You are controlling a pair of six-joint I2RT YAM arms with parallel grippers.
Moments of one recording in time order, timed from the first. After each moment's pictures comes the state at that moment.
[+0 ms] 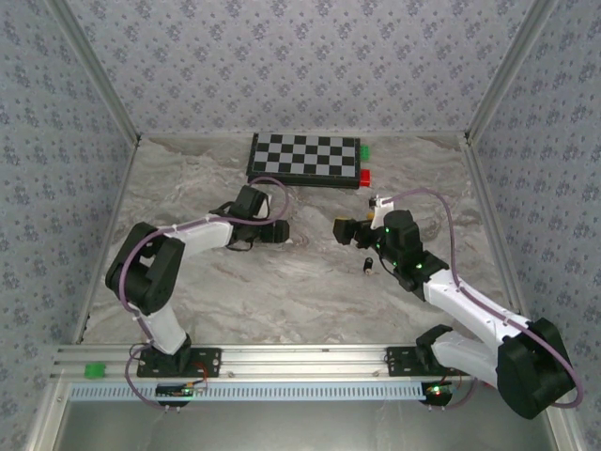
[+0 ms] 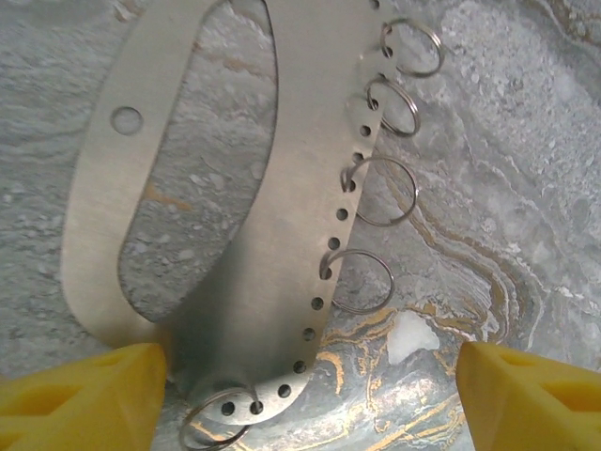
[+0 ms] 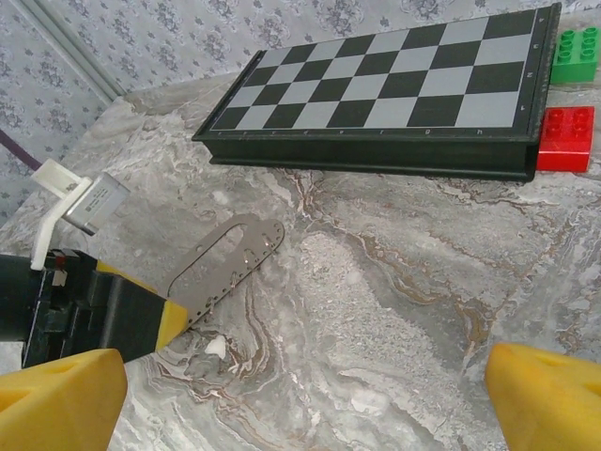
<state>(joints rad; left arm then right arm) -0.53 1.73 0.97 -0.21 0.14 -0.42 0.51 1.05 0.54 0.14 -0.04 0.38</state>
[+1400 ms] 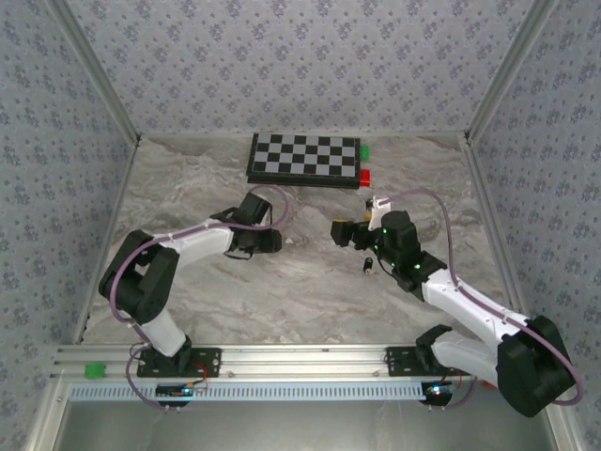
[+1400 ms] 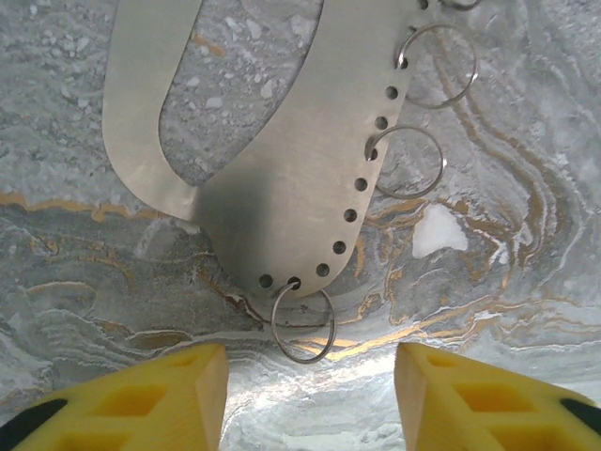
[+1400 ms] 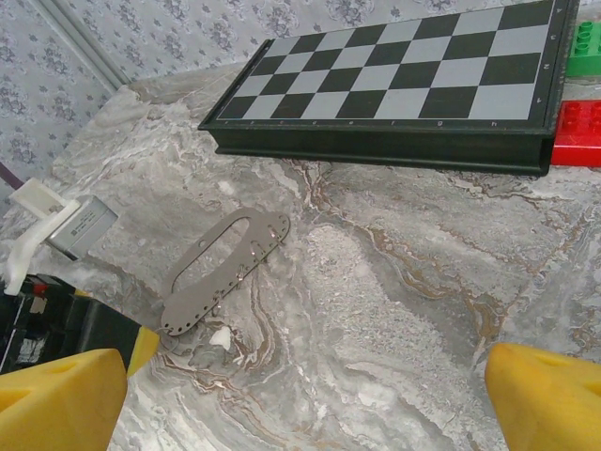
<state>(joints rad) -0.59 1.66 0.94 -0.37 0.06 -0.56 0.53 1.06 0.54 0.14 -0.03 0.38</state>
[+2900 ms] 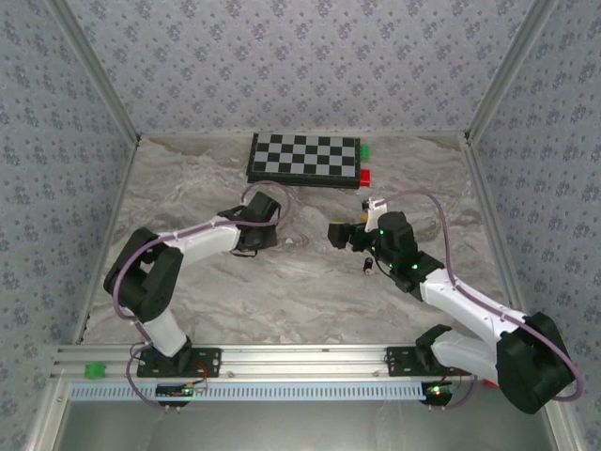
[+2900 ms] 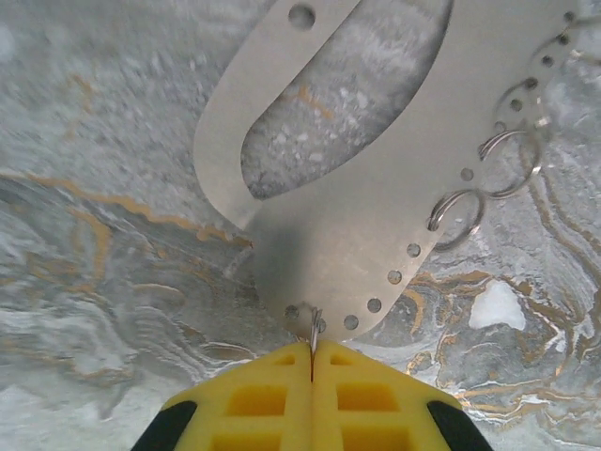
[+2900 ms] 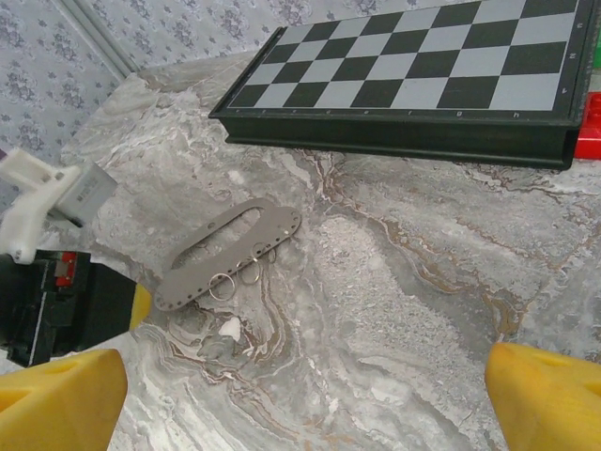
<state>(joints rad) -0.66 1.68 1.03 -0.46 -0.21 -0.68 0.55 1.08 0.54 0.14 -0.04 0.37</state>
